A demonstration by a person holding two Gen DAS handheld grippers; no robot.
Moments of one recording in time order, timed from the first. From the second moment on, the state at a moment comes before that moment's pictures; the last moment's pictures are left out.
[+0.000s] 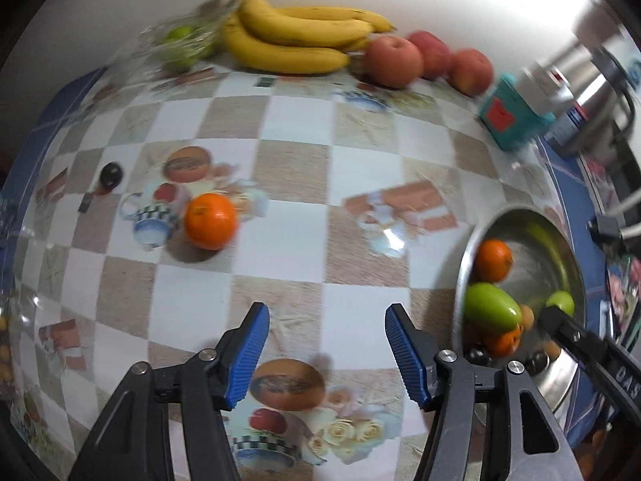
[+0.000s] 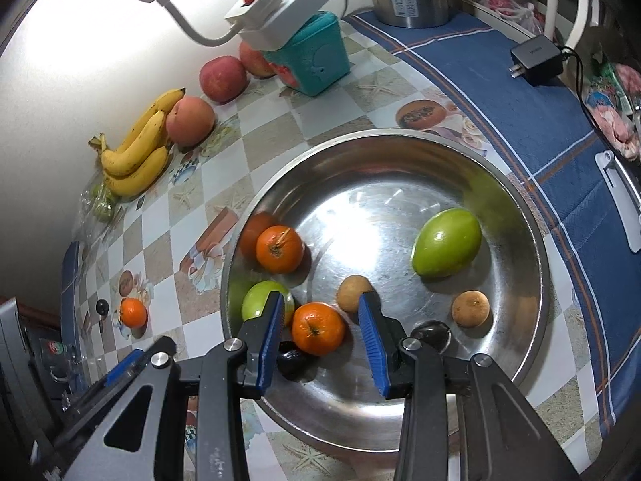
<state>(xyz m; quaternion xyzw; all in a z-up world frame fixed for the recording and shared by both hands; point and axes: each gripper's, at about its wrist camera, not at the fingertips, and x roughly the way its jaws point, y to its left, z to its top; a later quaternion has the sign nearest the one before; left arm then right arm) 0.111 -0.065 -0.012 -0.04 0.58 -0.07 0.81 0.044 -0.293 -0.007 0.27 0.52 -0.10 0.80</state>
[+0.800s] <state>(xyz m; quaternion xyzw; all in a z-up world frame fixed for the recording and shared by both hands) 0.115 -0.028 -0.022 -0.07 0.60 0.02 0.80 0.051 -0.276 -0.010 0.24 0.53 -0.09 0.81</state>
